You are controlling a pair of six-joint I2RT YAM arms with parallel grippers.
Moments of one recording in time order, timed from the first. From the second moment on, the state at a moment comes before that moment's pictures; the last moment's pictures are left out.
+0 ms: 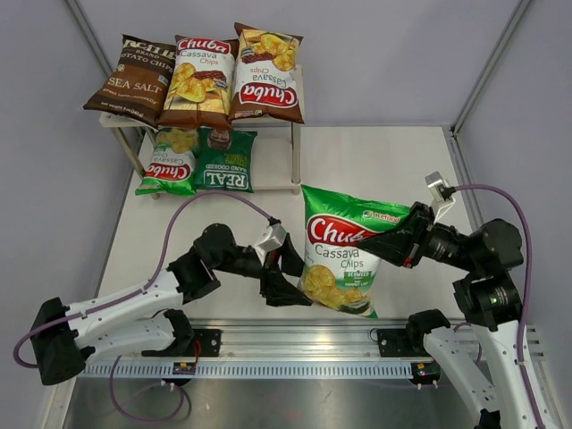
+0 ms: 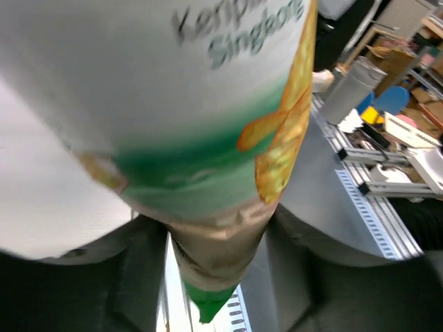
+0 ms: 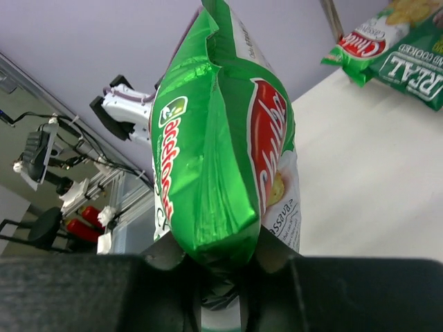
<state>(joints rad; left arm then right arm) -0.99 0.97 0.64 0.36 0.84 -0.37 0.24 0.56 0.92 -0.20 -1.02 0.72</state>
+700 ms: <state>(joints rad) -0.99 0.42 0.26 0.68 0.13 -0.53 0.24 0.52 0.72 0.35 -0.59 1.17</state>
